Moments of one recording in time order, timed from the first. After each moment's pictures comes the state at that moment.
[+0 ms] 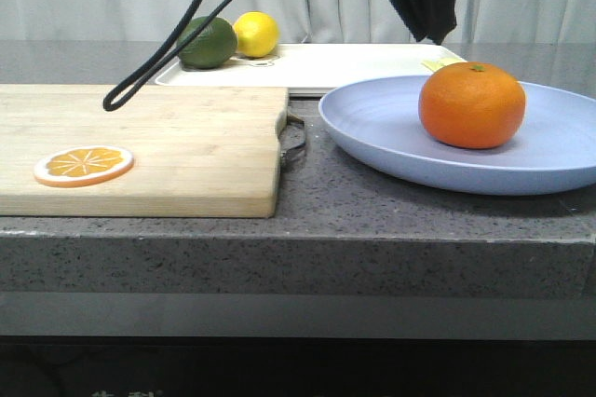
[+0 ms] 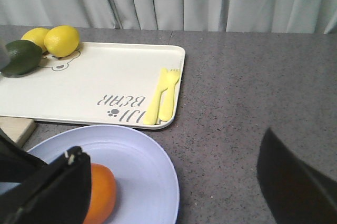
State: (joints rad) left arm -0.91 2.08 -2.19 0.01 1.25 -0.04; right arm 0.04 0.69 -0.69 0.17 0.31 -0.07
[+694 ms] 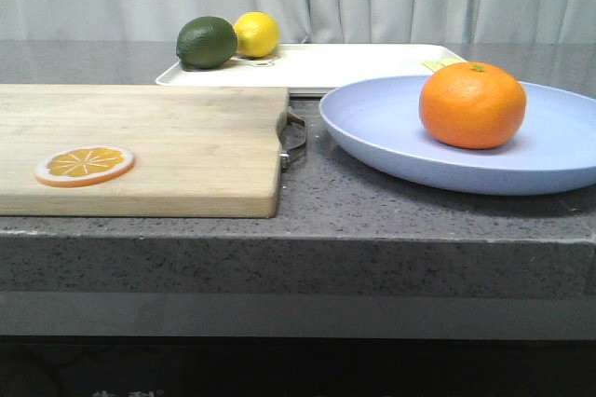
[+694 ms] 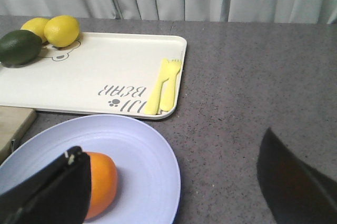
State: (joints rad) left arm -0.60 1.78 -1.92 0.03 1.26 -0.06; right arm 0.04 0.69 -0.69 0.17 0.35 -0.07
